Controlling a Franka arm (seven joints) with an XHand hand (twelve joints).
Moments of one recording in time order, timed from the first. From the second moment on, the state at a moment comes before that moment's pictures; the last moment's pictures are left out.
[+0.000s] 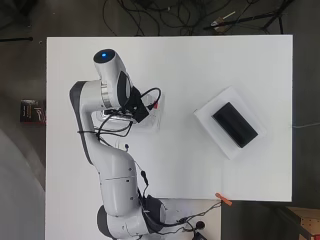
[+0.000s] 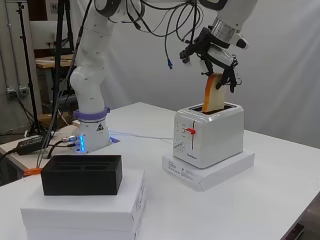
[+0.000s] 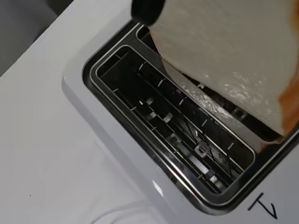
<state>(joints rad) 0.74 0.32 -0.61 -1.44 0.08 1.22 -1.46</state>
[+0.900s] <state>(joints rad) 0.49 0.55 -0.31 -1.11 0.13 0.80 -1.30</state>
